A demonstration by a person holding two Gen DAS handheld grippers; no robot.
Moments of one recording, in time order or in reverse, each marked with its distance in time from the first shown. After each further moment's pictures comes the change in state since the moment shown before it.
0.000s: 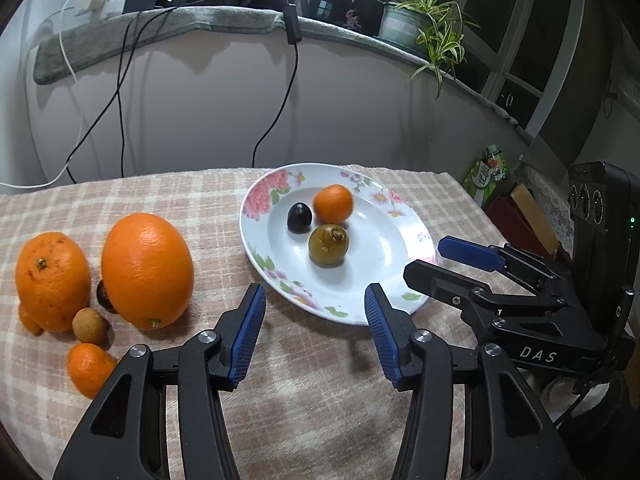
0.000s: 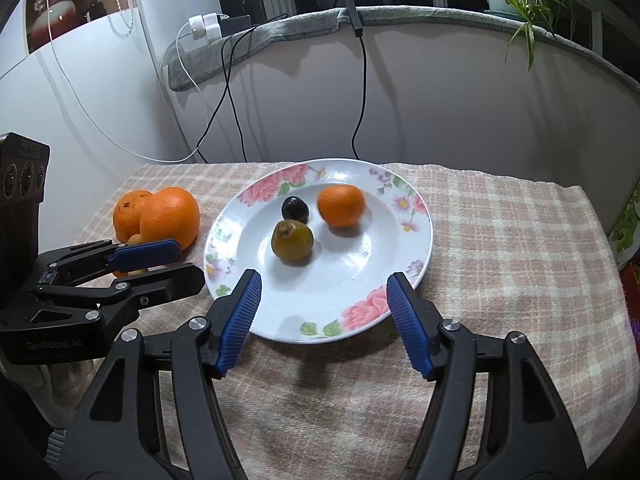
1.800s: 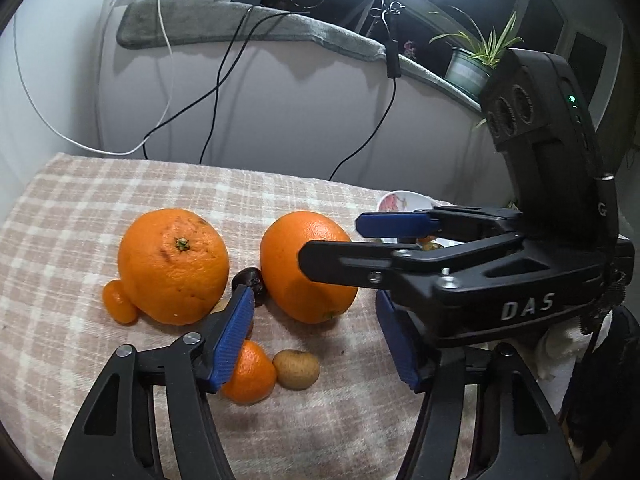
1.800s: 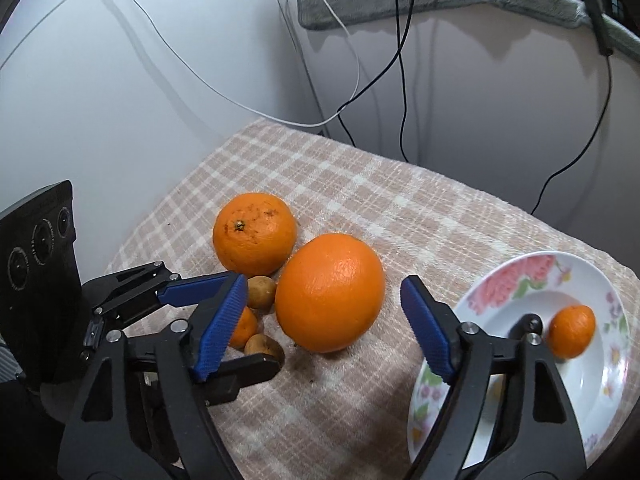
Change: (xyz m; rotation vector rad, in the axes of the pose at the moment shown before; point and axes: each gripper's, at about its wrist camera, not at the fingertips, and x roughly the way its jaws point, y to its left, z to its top) left arm -0.033 0.095 -0.010 -0.150 -0.065 0.054; right arm 0.111 0.129 0.075 -0.209 0.244 0.352
